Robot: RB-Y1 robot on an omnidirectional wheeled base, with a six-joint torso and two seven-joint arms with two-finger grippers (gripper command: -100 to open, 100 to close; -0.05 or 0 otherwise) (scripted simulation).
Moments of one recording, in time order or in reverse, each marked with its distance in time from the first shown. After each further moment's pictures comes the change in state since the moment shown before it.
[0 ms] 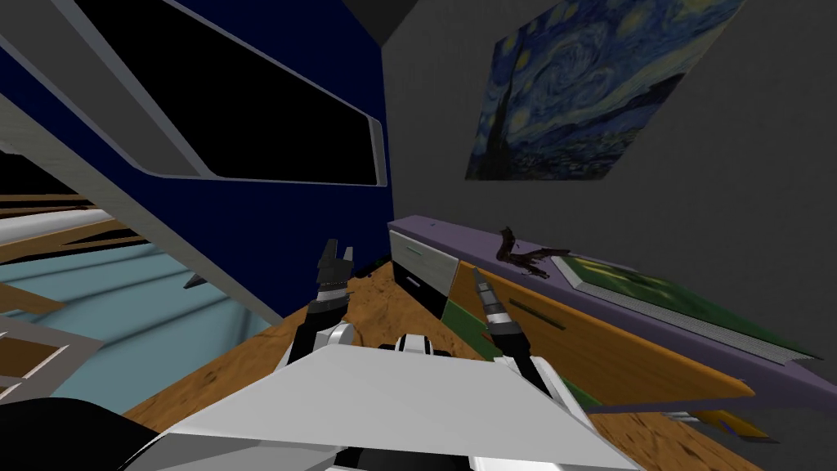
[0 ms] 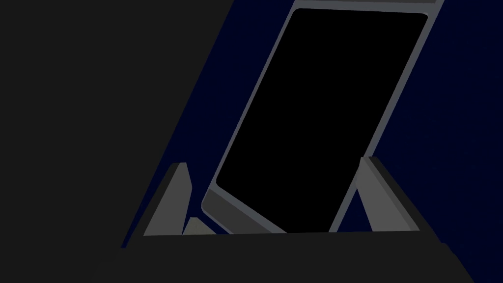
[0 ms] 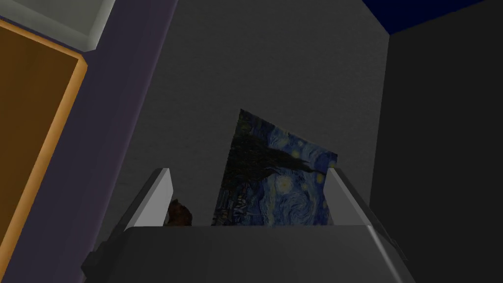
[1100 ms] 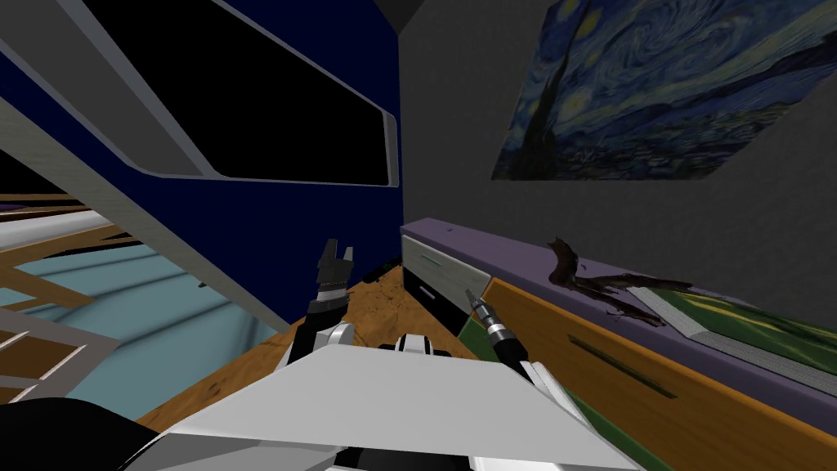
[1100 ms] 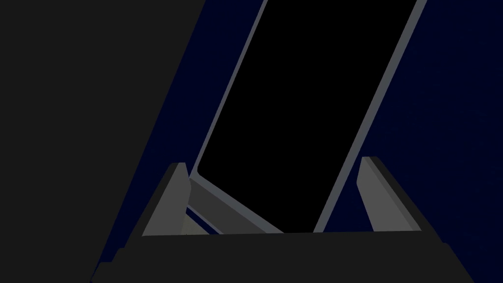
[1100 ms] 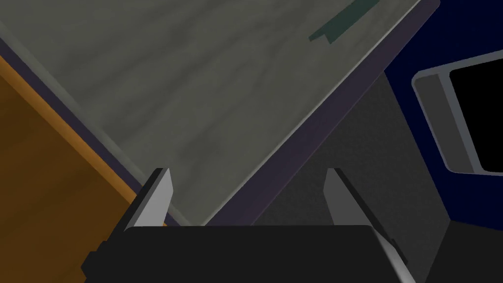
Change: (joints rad) left arm 0.000 0.000 0.000 0.000 0.000 0.000 0.000; right arm -0.007 -0.128 0.041 0.187 0.258 0.280 0.053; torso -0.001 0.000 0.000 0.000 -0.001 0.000
